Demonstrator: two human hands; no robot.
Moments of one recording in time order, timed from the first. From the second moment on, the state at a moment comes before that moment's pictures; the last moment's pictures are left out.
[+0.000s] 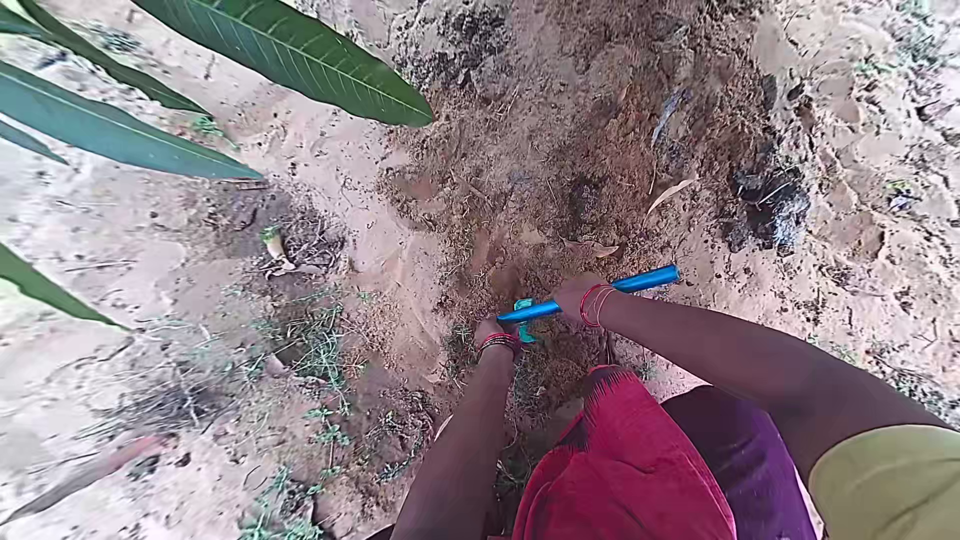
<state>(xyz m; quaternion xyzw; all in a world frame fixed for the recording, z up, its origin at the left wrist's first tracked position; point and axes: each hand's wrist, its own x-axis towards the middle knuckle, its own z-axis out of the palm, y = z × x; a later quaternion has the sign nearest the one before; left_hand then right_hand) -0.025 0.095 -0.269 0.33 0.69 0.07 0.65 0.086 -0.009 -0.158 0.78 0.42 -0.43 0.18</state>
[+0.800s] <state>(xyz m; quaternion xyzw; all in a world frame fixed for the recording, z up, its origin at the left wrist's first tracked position) 0.118 0.085 0.038 0.85 0.19 0.20 0.45 0.192 -0.089 -0.083 0.88 0.32 -0.03 -0.36</state>
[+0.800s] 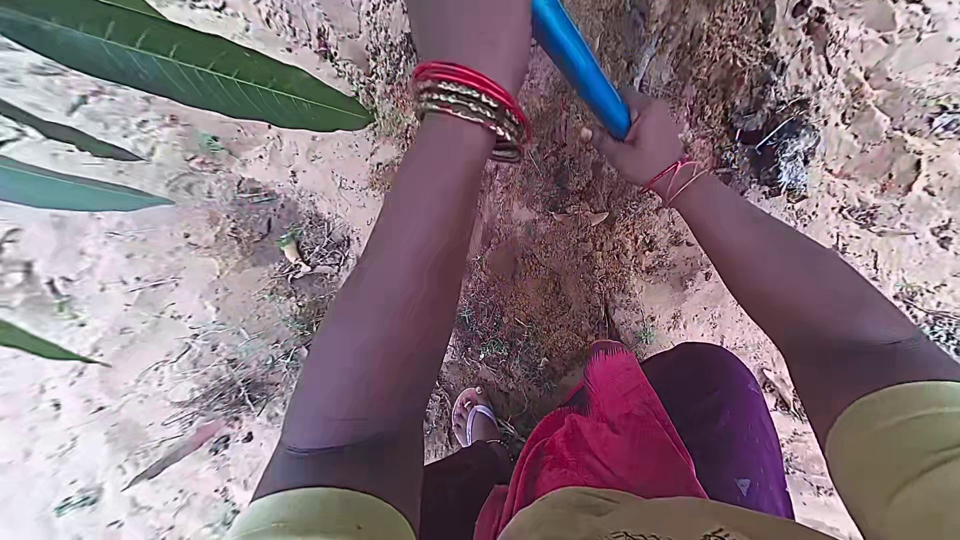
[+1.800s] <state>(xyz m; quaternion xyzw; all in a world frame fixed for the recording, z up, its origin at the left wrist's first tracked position) -0.007 -0.038 -0.281 0.45 0.47 -0.27 0.71 0.088 -0.175 -0.186 0.81 0.20 -0.51 0.22</state>
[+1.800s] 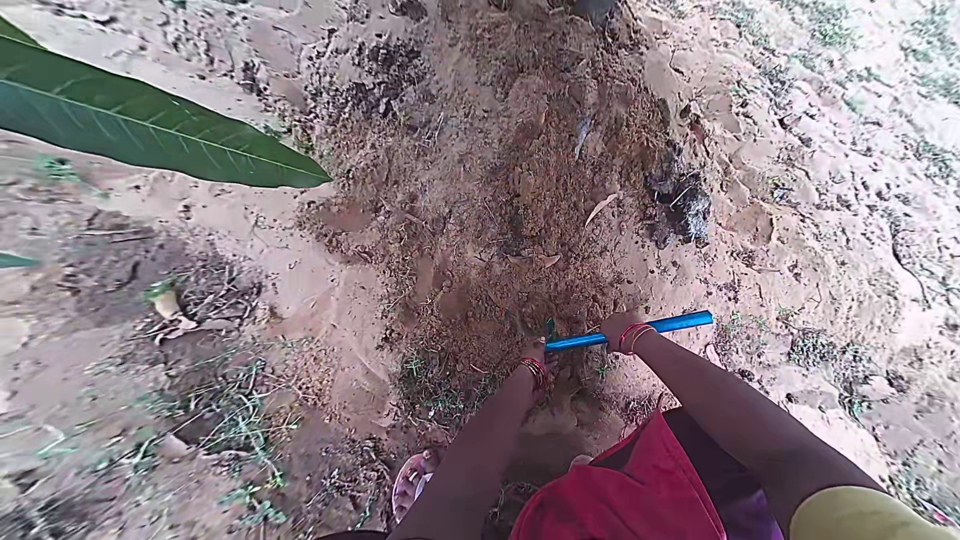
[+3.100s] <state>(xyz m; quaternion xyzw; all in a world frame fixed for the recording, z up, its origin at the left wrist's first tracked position) 0.028 0.011 -0.112 0.85 0.00 -0.51 0.16 0.140 -0.139 -0.124 0.80 0.41 -0.40 0.18</state>
